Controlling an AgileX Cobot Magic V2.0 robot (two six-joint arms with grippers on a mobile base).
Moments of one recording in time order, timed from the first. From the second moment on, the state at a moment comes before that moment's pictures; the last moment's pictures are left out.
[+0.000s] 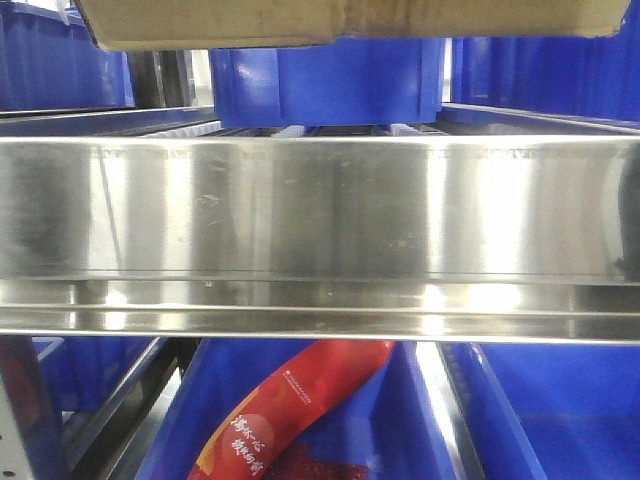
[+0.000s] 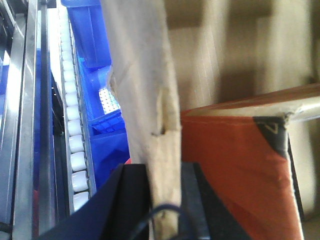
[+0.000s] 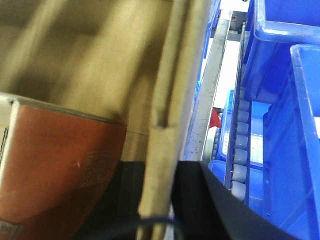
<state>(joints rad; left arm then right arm) -0.36 1.47 -1.95 0.02 1.19 -0.16 0.30 1.26 -1.64 0.05 0.98 0.02</state>
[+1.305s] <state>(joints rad) -0.35 1.60 -1.96 0.17 1.25 -0.16 0.30 1.45 -1.64 0.16 1.01 0.02</state>
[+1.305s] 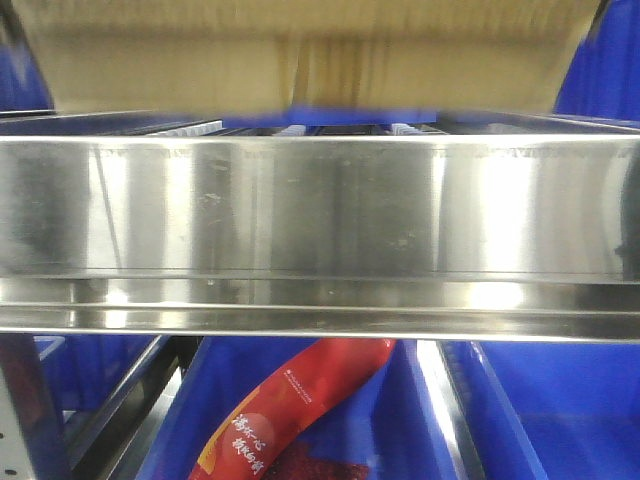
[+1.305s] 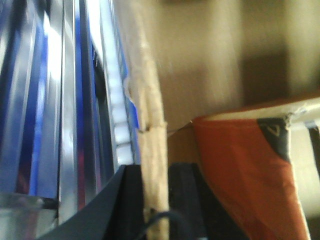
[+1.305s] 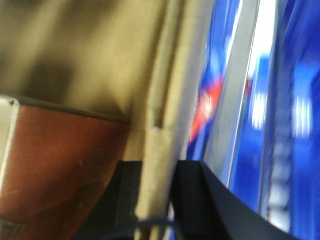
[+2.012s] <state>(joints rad) -0.32 1.59 -1.96 0.17 1.23 -0.16 0.29 1.40 -1.64 0.15 0.97 0.02</state>
